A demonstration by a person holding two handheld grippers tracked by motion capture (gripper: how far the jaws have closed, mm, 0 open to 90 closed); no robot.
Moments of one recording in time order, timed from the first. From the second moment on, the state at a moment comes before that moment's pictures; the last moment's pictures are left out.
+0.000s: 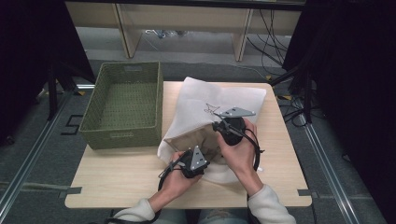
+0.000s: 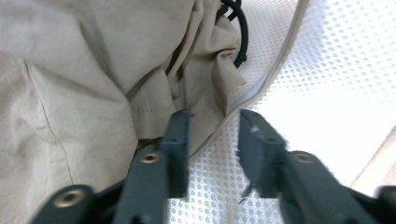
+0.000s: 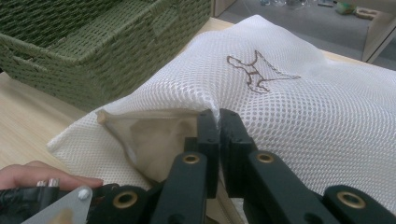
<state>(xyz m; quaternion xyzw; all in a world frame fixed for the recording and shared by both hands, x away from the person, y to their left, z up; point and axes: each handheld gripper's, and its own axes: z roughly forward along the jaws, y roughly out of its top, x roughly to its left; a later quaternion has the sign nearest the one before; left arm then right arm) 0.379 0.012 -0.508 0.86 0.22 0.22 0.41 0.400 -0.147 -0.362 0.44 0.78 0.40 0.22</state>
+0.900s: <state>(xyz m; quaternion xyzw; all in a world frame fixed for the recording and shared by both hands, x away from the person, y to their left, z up) 0.410 -0.012 -0.510 0.87 0.24 0.22 0.38 0.399 -0.148 -0.360 0.43 0.77 0.41 0.23</state>
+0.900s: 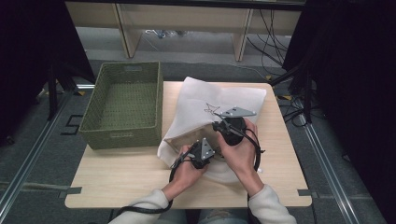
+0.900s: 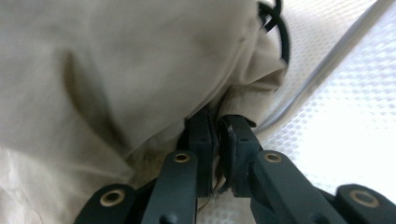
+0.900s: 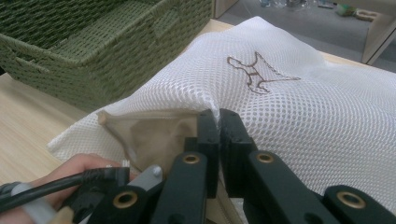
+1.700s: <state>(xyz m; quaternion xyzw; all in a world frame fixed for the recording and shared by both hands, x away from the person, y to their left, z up) 0.384 0.051 -0.495 0.86 0.25 0.26 0.36 0.398 -0.150 -0.359 0.44 0.78 0.39 0.22</state>
